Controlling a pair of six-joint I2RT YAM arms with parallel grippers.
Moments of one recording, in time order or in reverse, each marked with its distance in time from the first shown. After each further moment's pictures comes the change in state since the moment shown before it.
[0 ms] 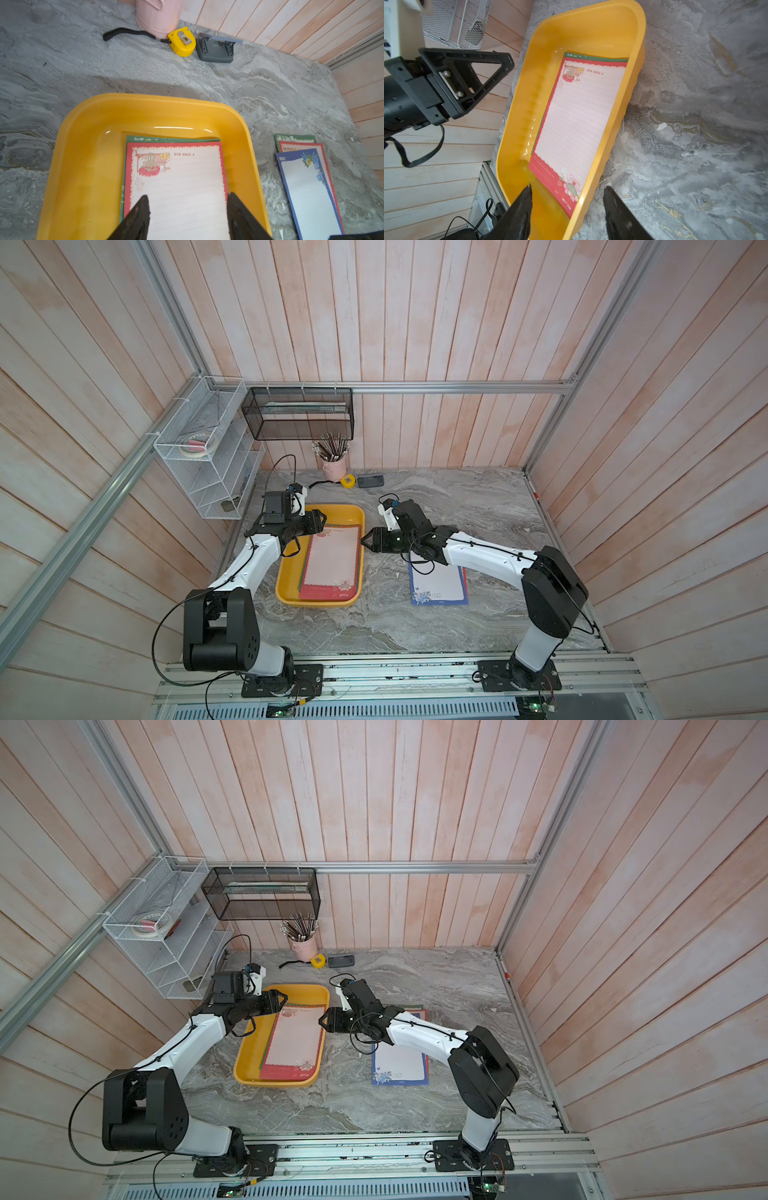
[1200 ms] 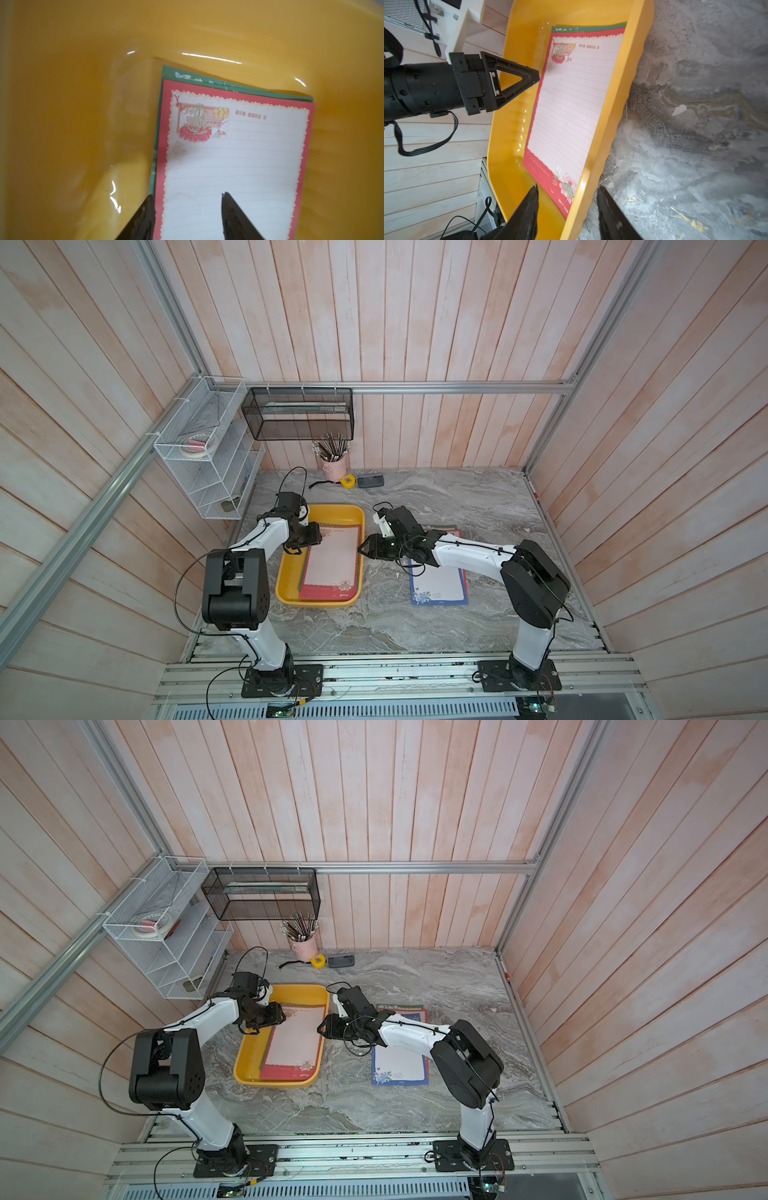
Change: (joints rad) left arm 0.000 0.262 0.137 -0.264 -0.144 0.037; right arm 0.009 0.102 -0.001 0.045 -0.051 0.057
